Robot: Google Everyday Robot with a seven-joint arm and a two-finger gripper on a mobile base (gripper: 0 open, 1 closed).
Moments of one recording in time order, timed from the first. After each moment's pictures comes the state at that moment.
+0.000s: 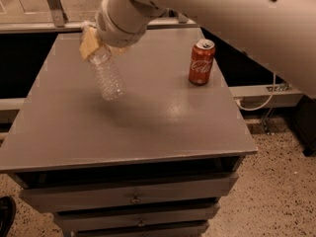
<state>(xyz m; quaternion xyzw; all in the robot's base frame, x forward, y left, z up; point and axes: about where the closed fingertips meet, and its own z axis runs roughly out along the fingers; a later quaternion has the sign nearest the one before) 0.610 0.116 0.954 -0.24 0.90 0.21 0.30</state>
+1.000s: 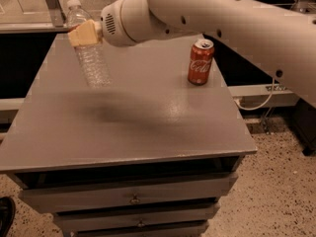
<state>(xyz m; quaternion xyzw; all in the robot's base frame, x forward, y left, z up) 0.611 0.136 0.990 -0.27 0.80 0.34 0.41</state>
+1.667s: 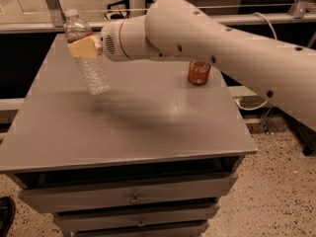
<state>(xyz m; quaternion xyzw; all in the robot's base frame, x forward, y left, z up) 0.619 0.149 0.966 -0.31 0.76 0.33 0.47</state>
